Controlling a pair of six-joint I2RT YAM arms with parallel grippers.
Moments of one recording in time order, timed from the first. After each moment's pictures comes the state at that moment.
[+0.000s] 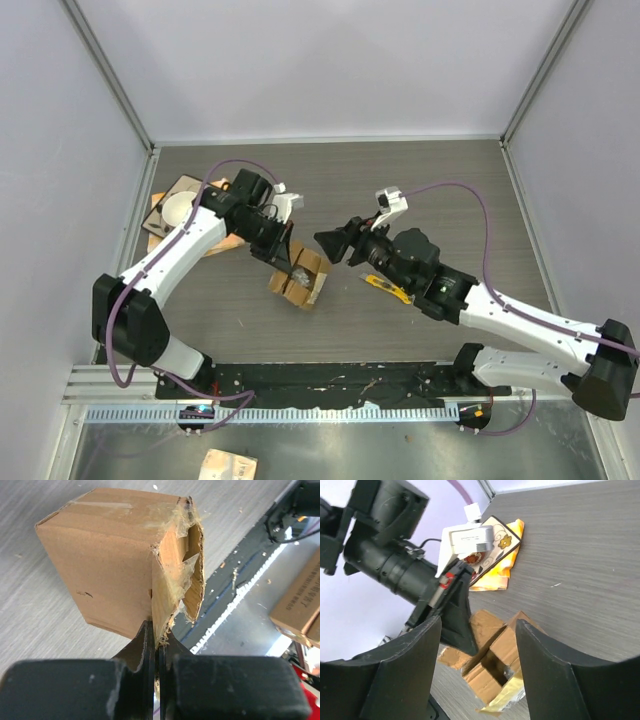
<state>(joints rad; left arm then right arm) -0.45 1.50 1.30 -1.02 0.62 0.02 0.93 1.04 0.75 0.23 0.22 0.62</state>
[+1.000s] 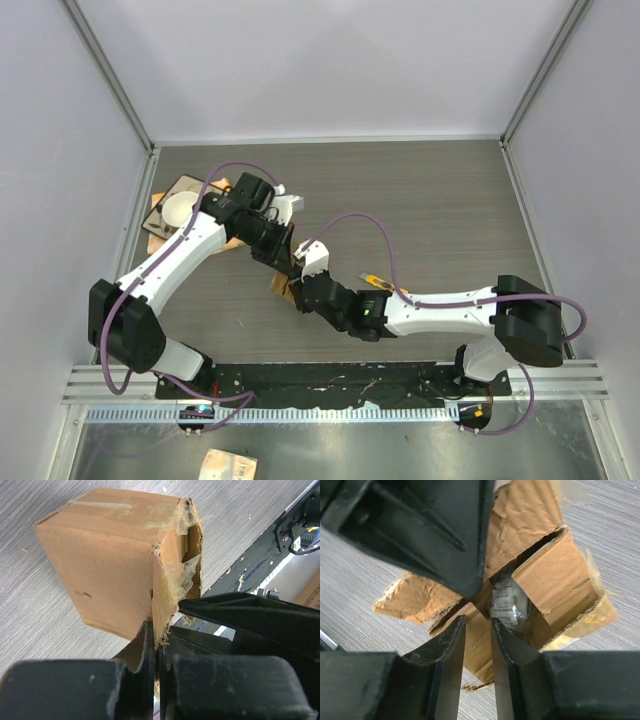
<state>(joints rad) -0.49 1.47 1.27 -0.98 0.52 -0.05 1.29 1.50 0.88 0.12 0.57 0.45</state>
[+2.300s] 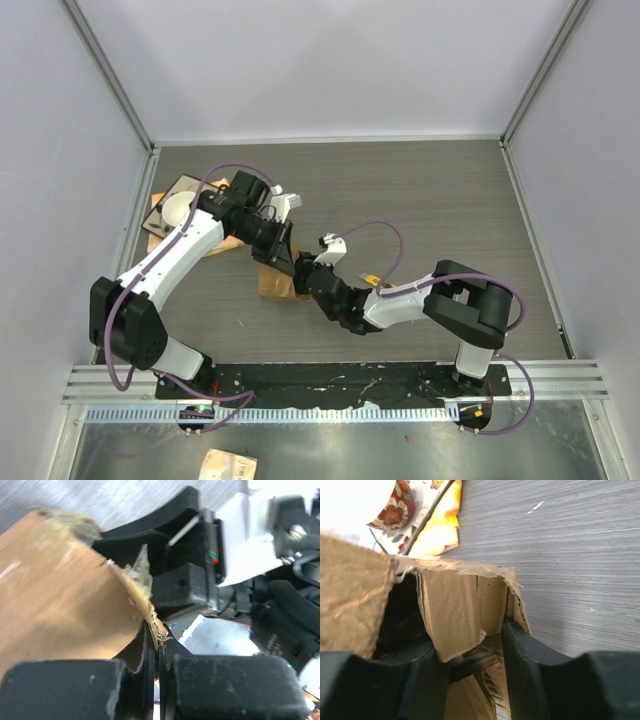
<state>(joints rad) -0.45 1.47 1.27 -0.99 0.67 -0.08 1.17 1.76 0.78 0.65 0.63 0.81</state>
